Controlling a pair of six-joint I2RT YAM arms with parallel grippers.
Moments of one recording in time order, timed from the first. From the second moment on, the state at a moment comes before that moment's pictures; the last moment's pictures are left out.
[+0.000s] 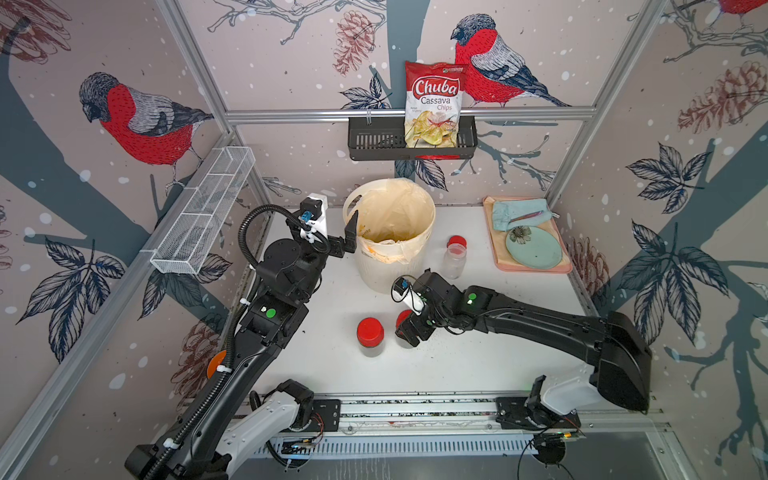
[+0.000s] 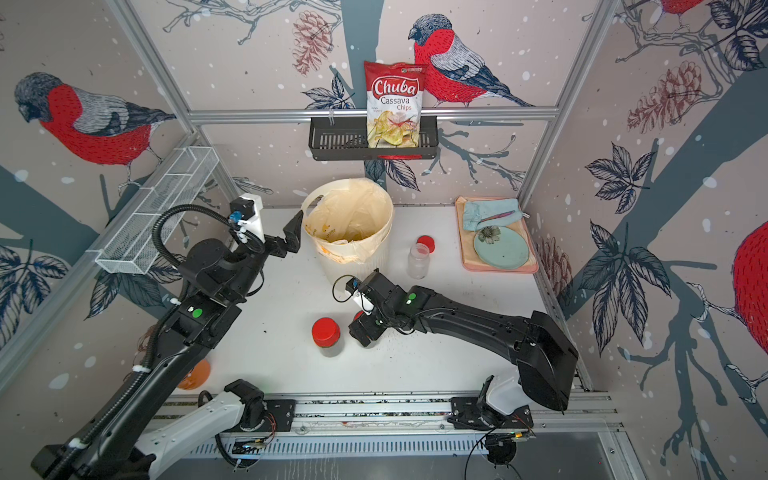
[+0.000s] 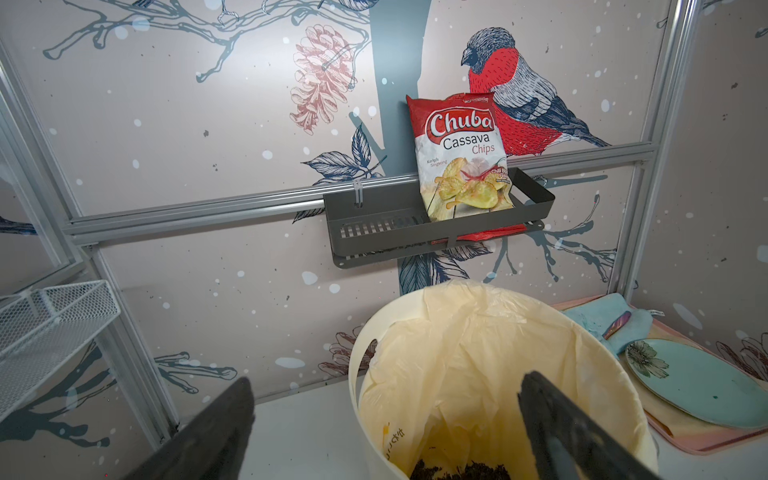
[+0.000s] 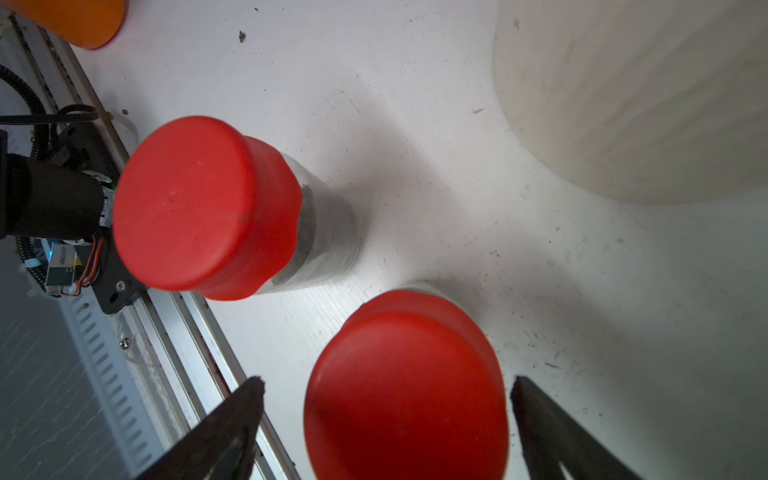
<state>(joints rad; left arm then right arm) -0.46 0.89 1.02 -0.01 -0.19 0.08 1.06 1.49 1.08 -0.56 -0.12 0.13</state>
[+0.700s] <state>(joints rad) -0.45 0.82 0.94 -0.03 -0.18 -0.01 1.07 1.53 1.09 -0.56 -0.07 0.13</state>
